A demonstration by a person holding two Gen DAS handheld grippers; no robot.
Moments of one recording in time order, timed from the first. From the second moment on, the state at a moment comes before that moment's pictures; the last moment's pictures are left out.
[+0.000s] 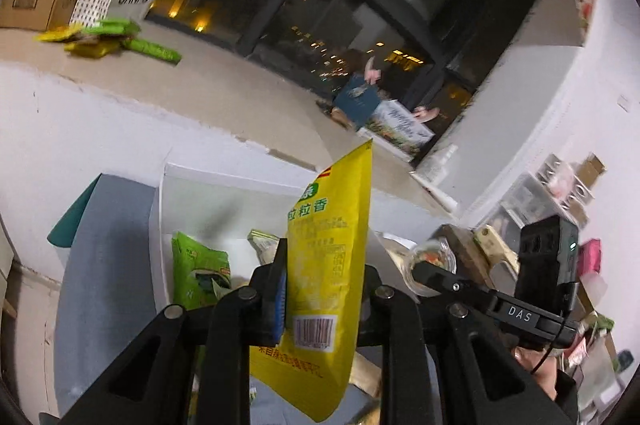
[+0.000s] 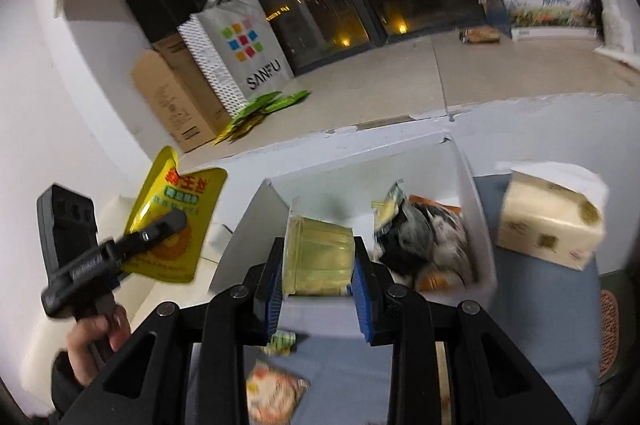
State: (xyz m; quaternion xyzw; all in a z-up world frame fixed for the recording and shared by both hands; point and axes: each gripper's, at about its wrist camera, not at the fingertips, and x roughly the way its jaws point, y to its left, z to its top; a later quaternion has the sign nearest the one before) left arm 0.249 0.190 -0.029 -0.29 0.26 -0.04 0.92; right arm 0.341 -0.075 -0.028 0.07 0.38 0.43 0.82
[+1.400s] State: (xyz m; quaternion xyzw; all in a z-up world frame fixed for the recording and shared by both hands) left arm 0.052 0.067 -0.040 -0.12 0.26 0.00 0.96; right arm 0.190 -0.204 -0.048 -0.02 0.34 0.41 0.84
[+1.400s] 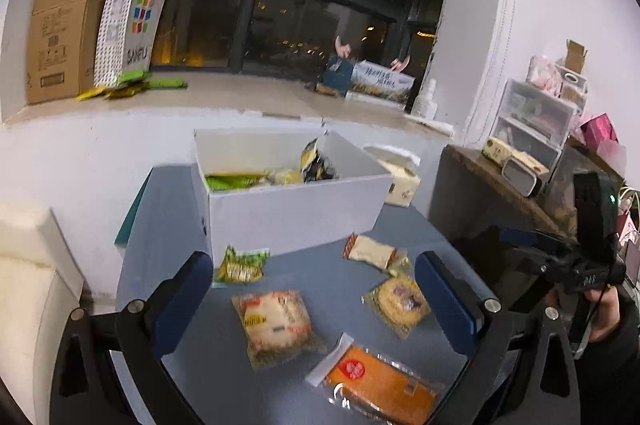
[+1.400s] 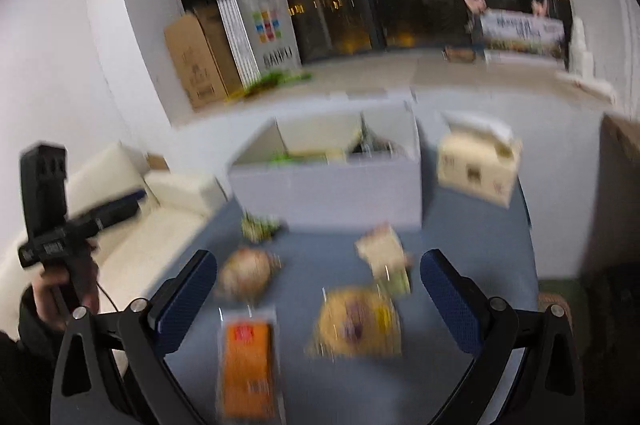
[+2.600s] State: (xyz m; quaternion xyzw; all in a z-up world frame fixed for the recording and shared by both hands) left arm 0.088 0.061 -0.120 -0.10 0.39 0.02 0.92; right arm 0.200 -0.145 -0.160 -0.12 0.43 0.36 0.82
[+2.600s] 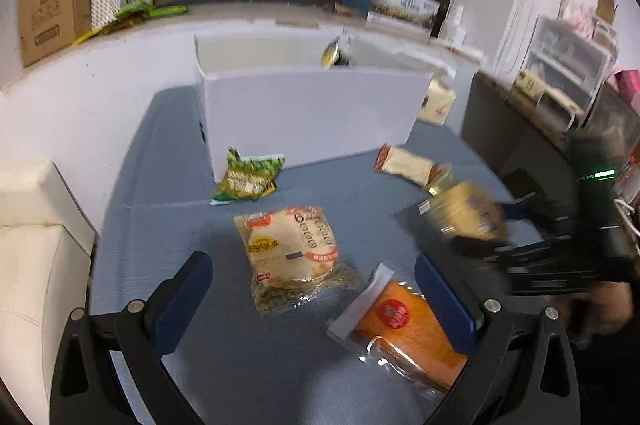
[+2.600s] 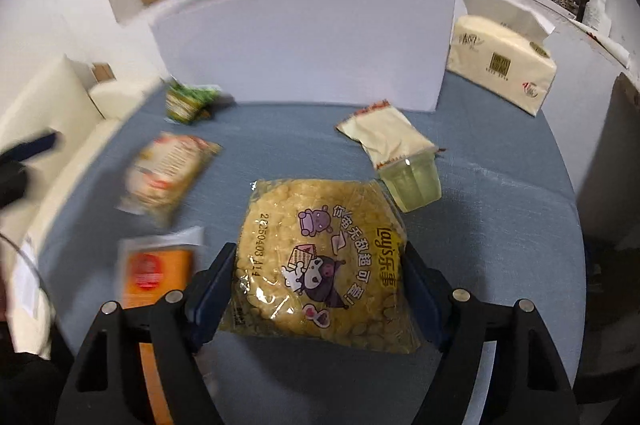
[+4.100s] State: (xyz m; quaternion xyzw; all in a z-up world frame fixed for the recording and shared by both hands) left arm 0.263 0.153 -0.011 -0.18 0.28 -0.01 0.94; right arm 0.361 -0.085 -0.034 0.06 0.38 0.41 0.82
